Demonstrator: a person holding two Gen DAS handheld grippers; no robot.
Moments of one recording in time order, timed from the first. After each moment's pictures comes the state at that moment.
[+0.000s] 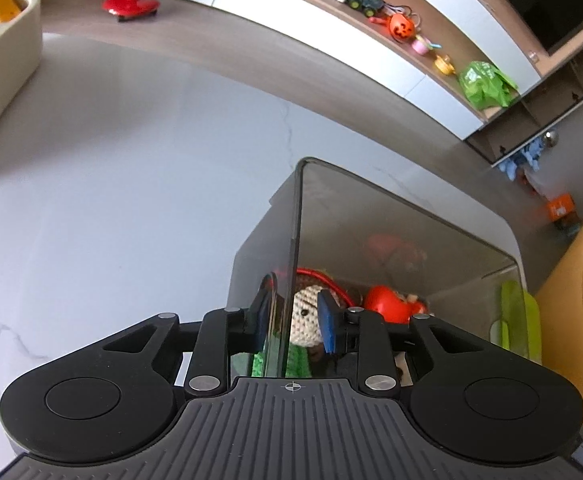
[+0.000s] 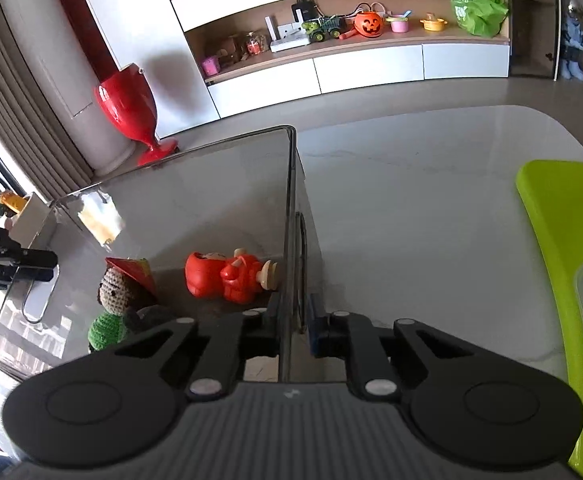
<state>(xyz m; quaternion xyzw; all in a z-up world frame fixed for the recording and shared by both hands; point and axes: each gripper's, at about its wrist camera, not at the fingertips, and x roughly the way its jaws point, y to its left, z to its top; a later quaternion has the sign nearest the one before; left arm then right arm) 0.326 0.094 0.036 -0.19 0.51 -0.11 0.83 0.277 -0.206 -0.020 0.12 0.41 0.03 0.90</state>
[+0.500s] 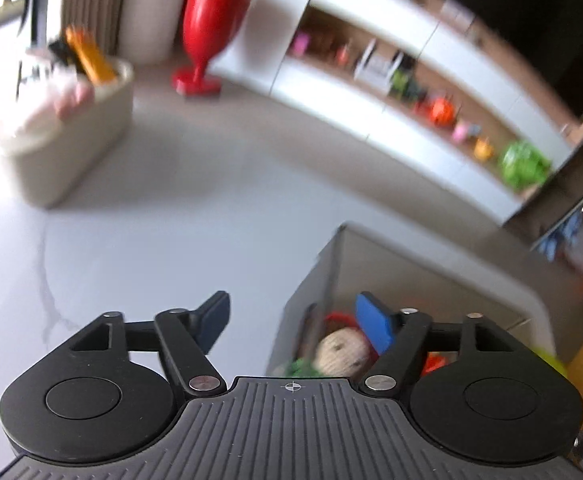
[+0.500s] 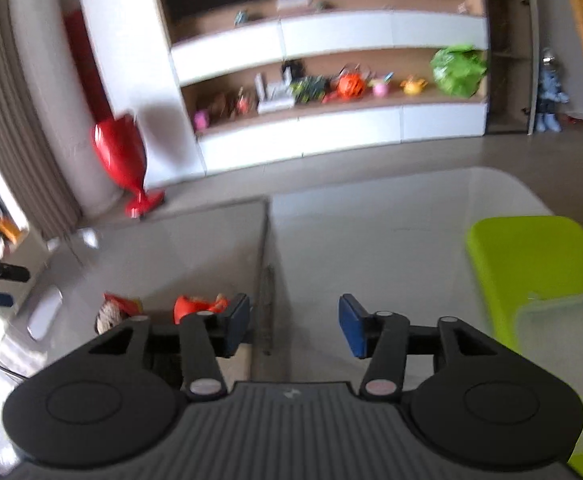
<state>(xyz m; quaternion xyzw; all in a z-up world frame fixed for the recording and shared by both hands) 0.243 0.095 0.092 -0.20 0.38 0.00 0.90 0.199 -0.248 0.021 0.14 0.31 -0.01 0.94</state>
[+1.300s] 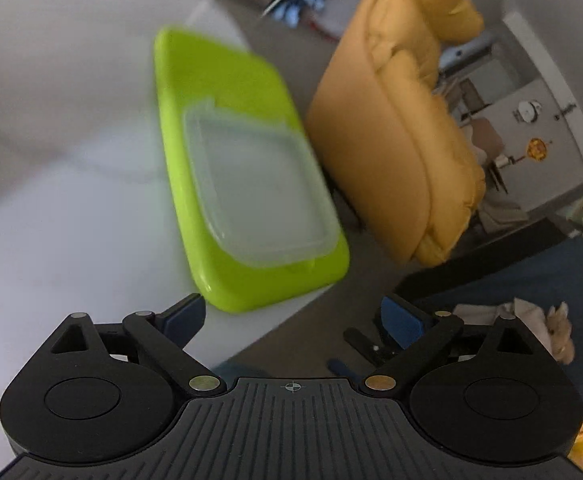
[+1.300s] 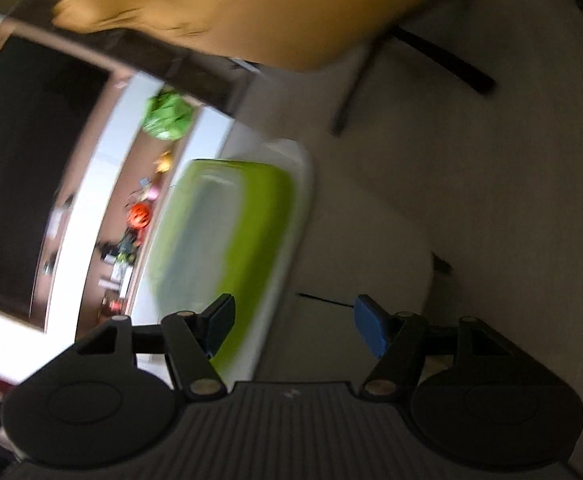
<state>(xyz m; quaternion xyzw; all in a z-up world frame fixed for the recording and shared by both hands) 0.160 -0.306 -0.036 -0.17 0.56 -0.43 0.69 -0.090 -0.519 -0.142 0.59 0.20 -0.24 0.74</state>
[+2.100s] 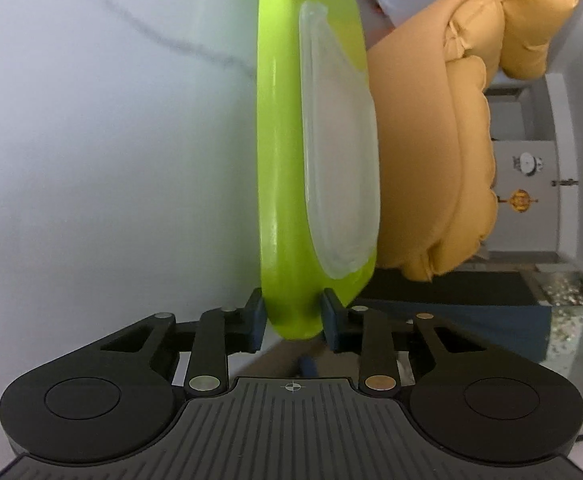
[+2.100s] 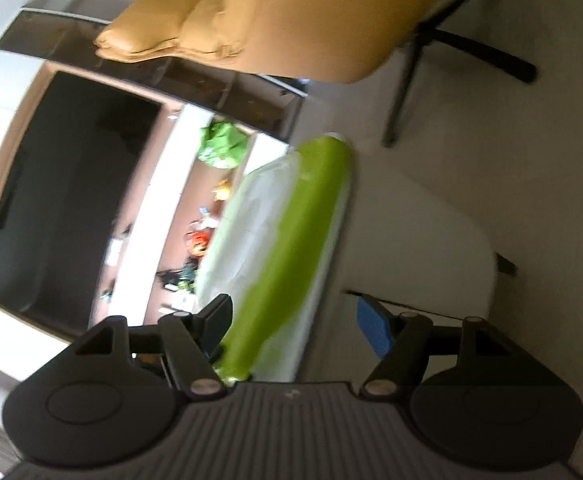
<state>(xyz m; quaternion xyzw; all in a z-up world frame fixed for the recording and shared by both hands) 0.197 -0.345 -0.145 -0.28 0.66 -0.40 0.57 -0.101 -0.500 -0.181 0.61 0.09 -0.19 0.77</state>
